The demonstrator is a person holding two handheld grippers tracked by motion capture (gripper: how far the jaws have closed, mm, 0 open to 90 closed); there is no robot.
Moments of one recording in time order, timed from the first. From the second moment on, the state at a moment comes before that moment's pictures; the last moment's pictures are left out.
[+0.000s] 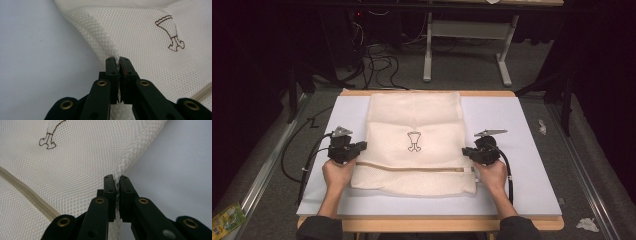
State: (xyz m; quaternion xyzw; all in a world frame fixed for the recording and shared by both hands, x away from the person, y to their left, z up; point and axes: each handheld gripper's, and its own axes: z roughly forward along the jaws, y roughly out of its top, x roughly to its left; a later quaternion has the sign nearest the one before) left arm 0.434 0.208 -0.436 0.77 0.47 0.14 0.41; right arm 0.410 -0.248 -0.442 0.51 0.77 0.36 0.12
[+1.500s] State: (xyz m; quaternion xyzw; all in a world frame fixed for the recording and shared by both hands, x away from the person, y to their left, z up) left arm 0.435 0.128 -0.442 0.80 0.43 0.15 0.40; right arm 0.384 -0.330 -0.448 0.56 0.73 0.36 0.14
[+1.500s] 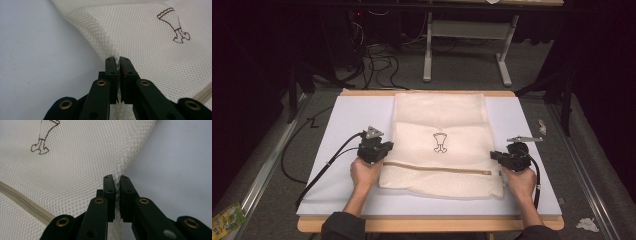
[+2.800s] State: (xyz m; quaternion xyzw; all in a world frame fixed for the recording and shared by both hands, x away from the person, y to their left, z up) left arm 0.418 0.125 -0.446 0.81 0.40 0.19 0.40; right arm 0.375 -0.329 -0.463 0.55 0.74 0.36 0.15
